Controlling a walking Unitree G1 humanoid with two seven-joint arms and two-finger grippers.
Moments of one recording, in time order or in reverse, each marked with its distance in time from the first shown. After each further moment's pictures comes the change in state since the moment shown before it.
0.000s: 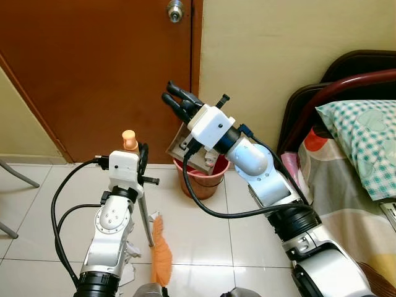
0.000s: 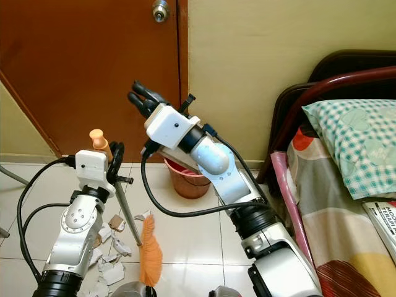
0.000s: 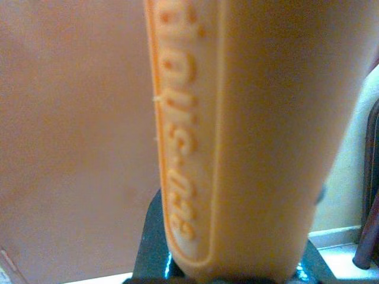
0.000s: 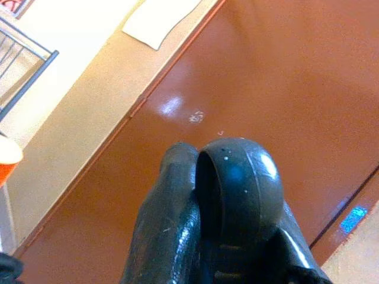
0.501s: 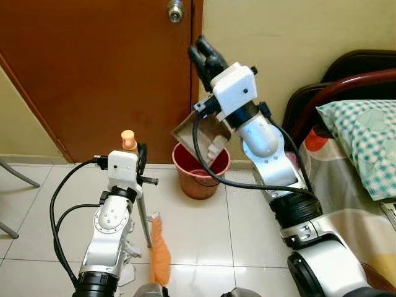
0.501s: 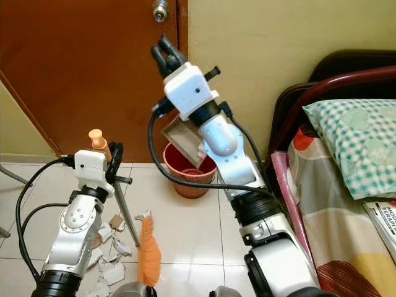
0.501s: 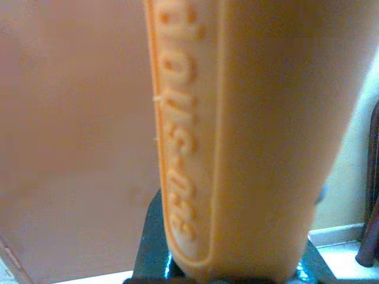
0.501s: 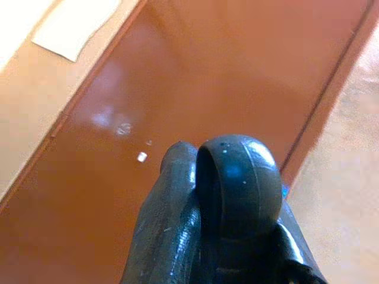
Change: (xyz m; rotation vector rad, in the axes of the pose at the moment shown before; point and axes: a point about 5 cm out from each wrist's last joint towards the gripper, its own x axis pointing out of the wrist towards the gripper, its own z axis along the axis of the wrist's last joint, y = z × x) left arm 0.000 0.002 -0.001 0.006 0.008 0.003; right arm 0.009 -0.041 0.014 -0.008 -0.032 -0.261
